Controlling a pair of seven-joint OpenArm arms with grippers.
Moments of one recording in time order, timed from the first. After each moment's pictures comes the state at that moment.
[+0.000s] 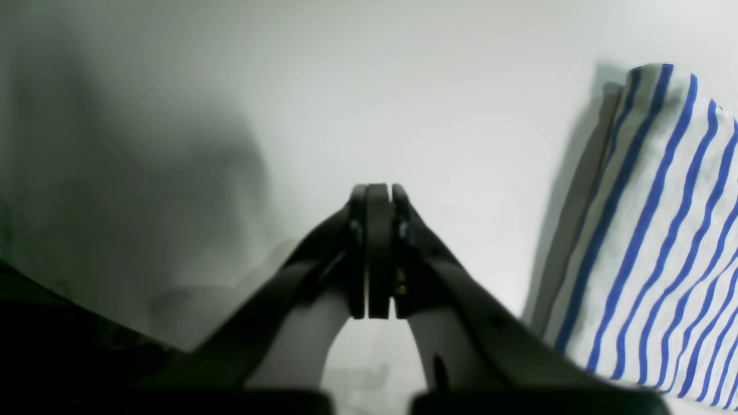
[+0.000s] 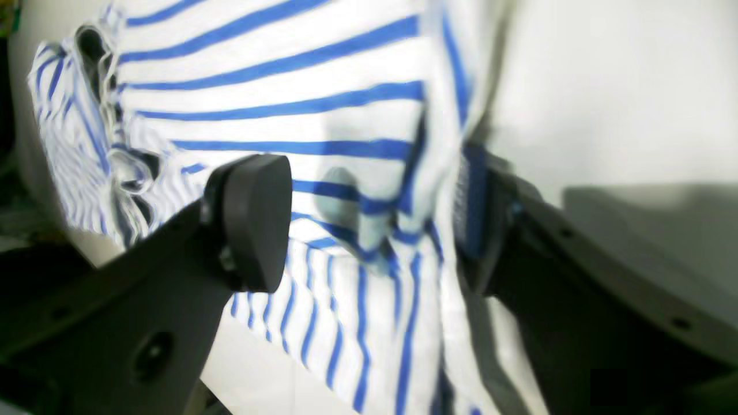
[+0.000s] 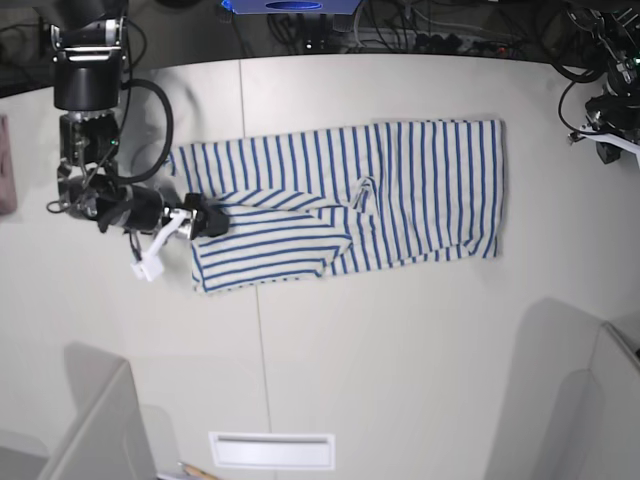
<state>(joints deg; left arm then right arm) 26.2 -13.7 -49.2 110.0 -31.2 -12.0 55.9 6.9 17.2 2.6 67.4 50.5 21.6 -62.3</state>
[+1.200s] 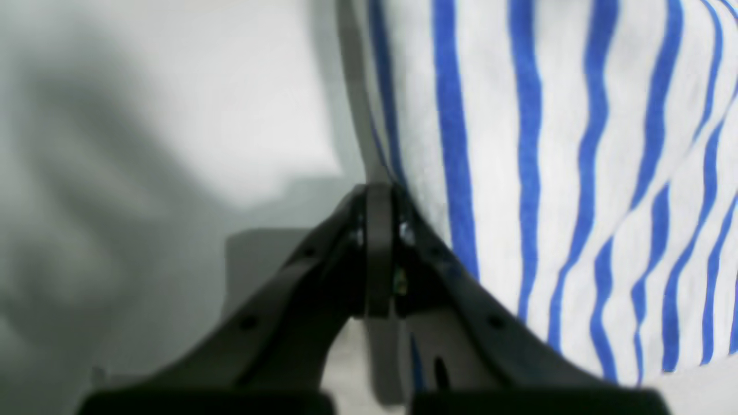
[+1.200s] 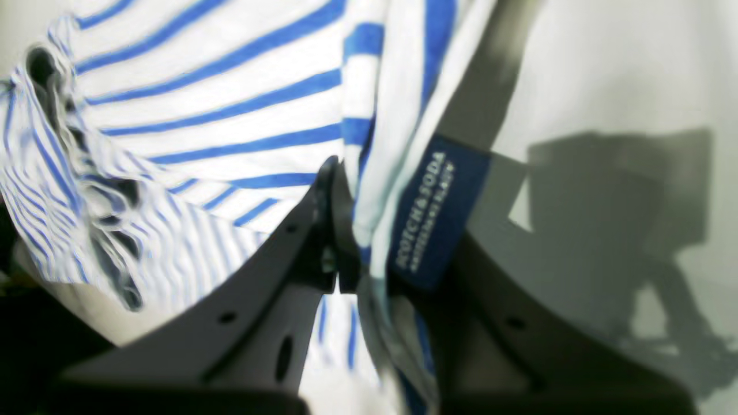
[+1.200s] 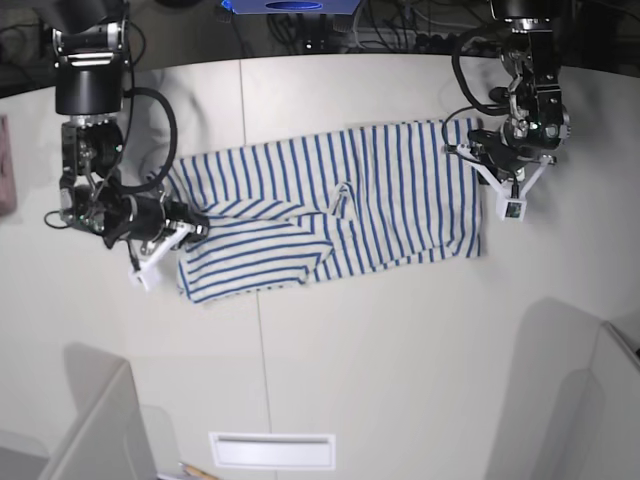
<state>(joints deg) 15.2 -14.0 -12.0 97.0 -16.7 -11.7 55.2 8.9 16.9 1.3 74.6 45.1 9.7 -65.2</state>
